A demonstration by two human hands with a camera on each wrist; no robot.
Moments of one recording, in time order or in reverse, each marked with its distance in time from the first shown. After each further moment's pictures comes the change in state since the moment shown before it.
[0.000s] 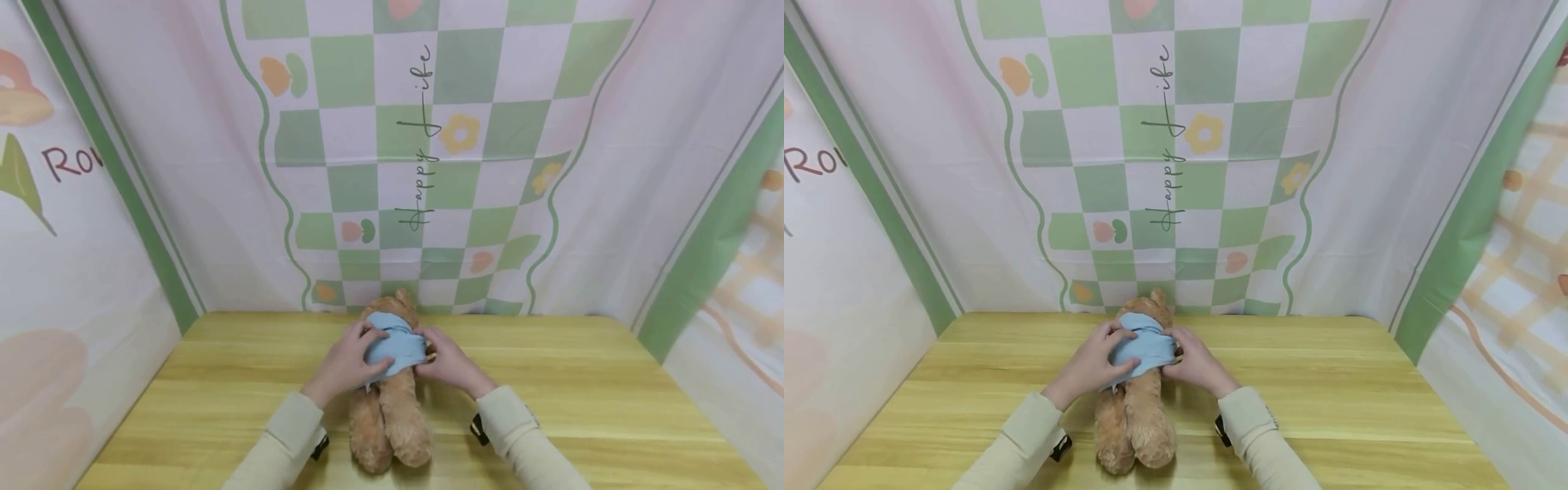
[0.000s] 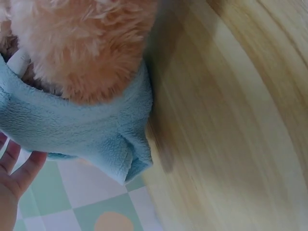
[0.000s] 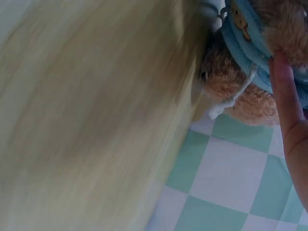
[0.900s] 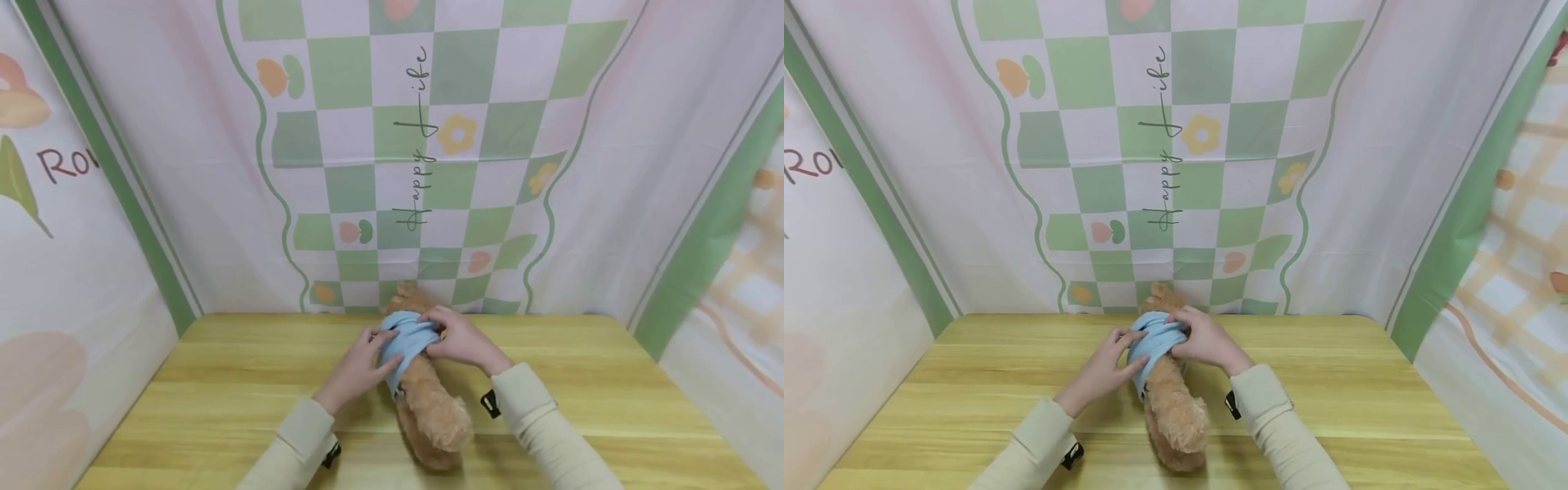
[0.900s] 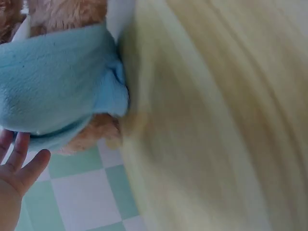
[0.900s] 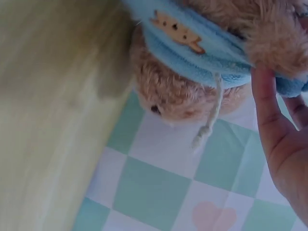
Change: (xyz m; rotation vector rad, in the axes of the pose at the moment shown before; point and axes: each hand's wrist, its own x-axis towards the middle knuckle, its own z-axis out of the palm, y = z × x) left_hand 0.002 0.006 0.022 -0.169 -0.058 -0.045; right_hand 0.006 -0.034 -0.046 -0.241 -0.011 -0.072
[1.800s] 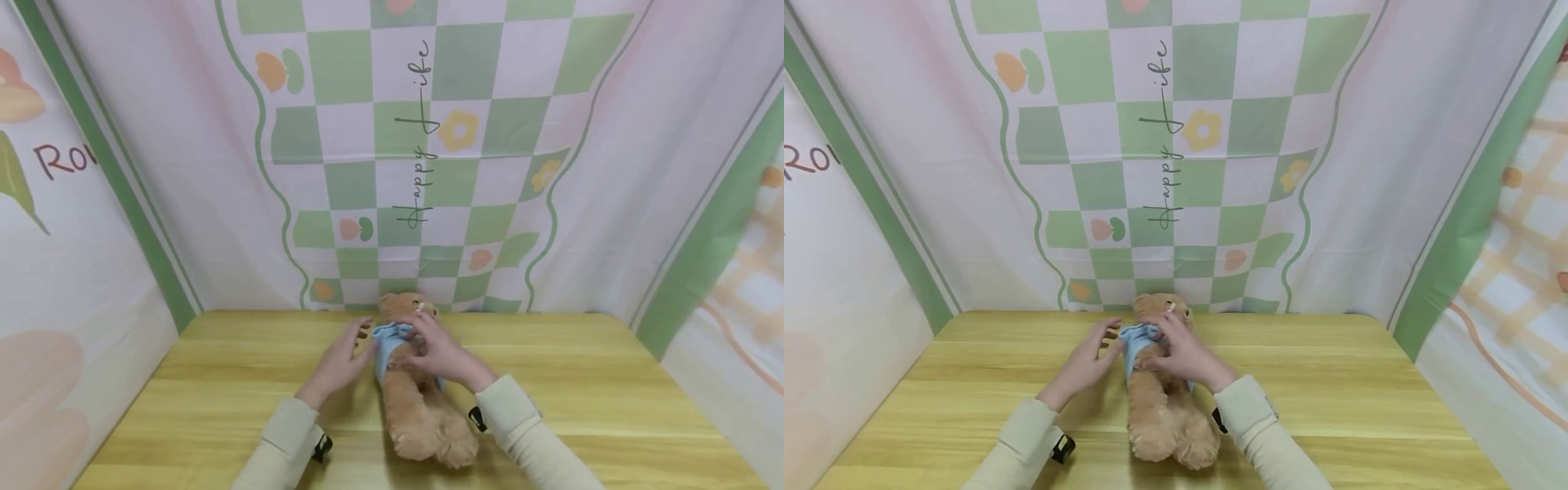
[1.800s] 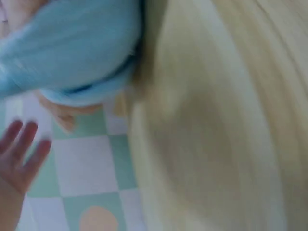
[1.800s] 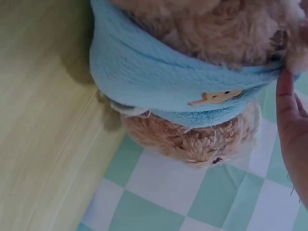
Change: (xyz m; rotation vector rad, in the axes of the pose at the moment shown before) left_hand -0.004 -0.019 -0.016 -0.085 0.123 -0.068; right_hand 0.002 -0.014 0.032 0.069 -0.019 -0.160
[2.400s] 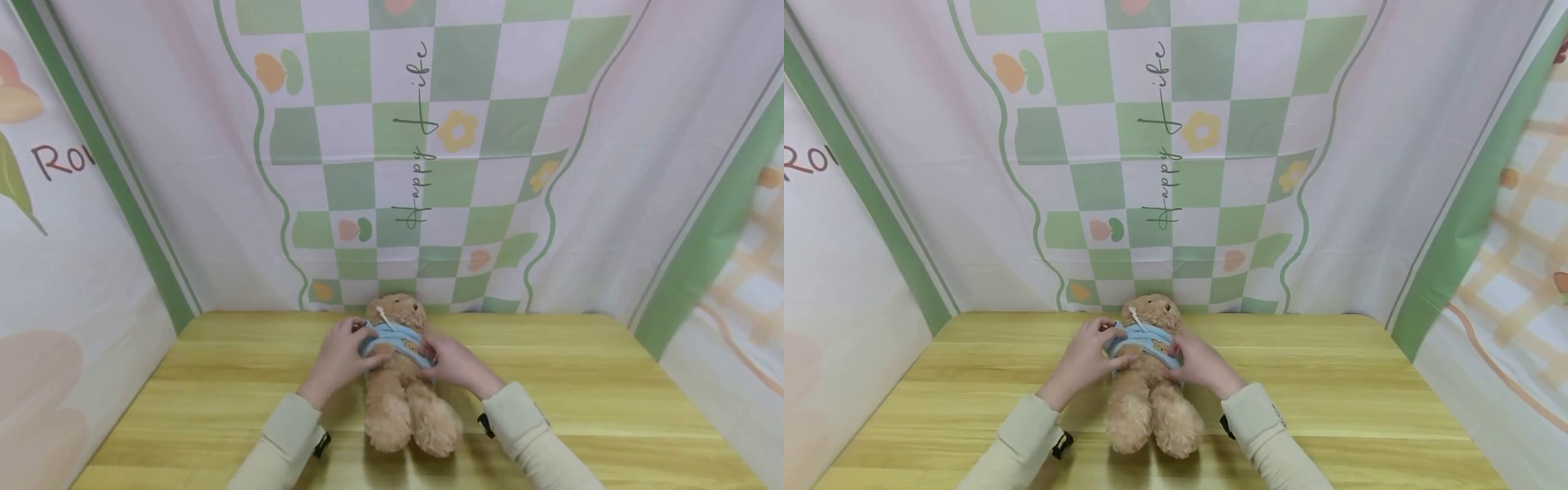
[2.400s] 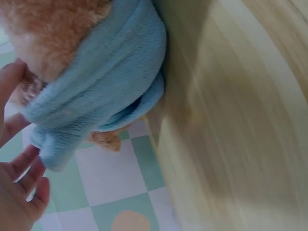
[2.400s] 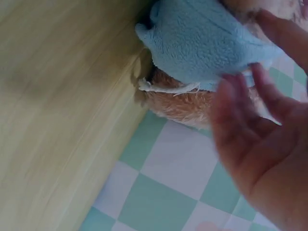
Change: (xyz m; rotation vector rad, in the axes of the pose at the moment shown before) left_hand 0.004 0.017 -0.006 0.369 0.007 0.038; right_hand -0.017 0.013 -0.001 -0.107 -0.087 0.325
